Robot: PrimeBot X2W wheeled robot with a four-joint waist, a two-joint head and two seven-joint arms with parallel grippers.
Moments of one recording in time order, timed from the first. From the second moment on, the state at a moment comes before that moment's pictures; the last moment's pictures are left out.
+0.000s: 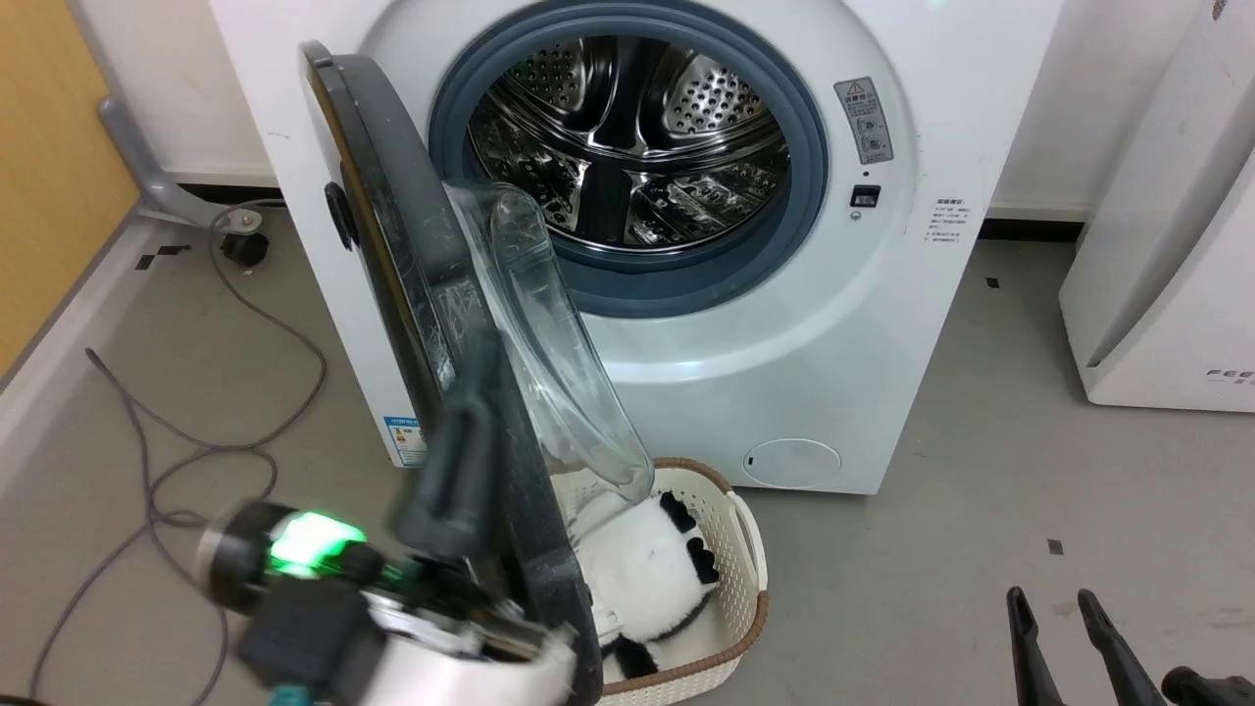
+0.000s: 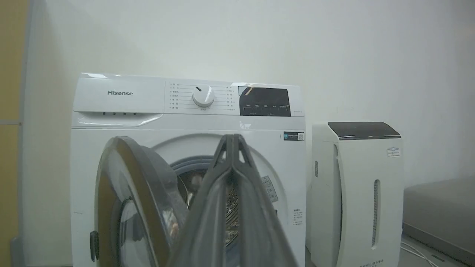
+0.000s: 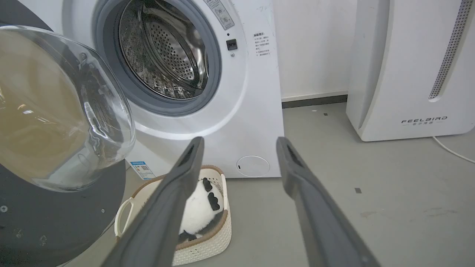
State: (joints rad) left arm -0.05 0.05 -0.25 -0.46 -0.11 0.00 -0.15; right arm 0.18 -0.09 -0.04 0.08 0.29 0.13 -0.21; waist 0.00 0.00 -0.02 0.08
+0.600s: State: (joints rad) left arm 0.10 0.05 -0.46 -0.32 -0.16 0.01 0.15; right arm 0.17 -0.09 -0.04 0.12 0.29 0.13 -0.22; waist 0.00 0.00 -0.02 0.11
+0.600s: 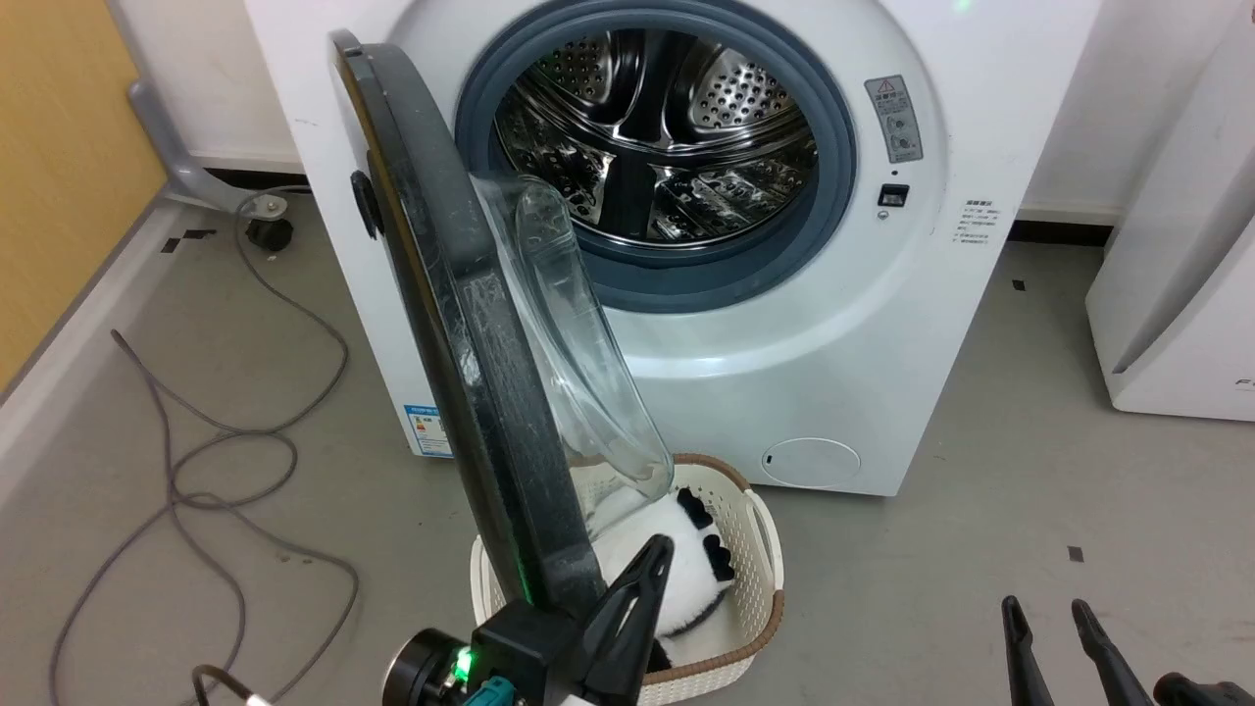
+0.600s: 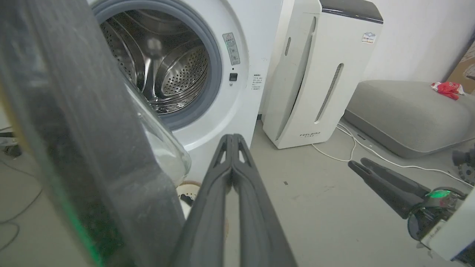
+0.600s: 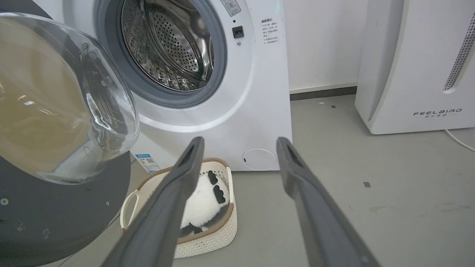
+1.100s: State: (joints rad) left arm 0.10 0.07 -0.41 -0.23 -0.16 0.05 0.14; right arm 0.17 -0.09 -0.03 0.14 0.31 0.13 -0.23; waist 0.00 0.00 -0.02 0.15
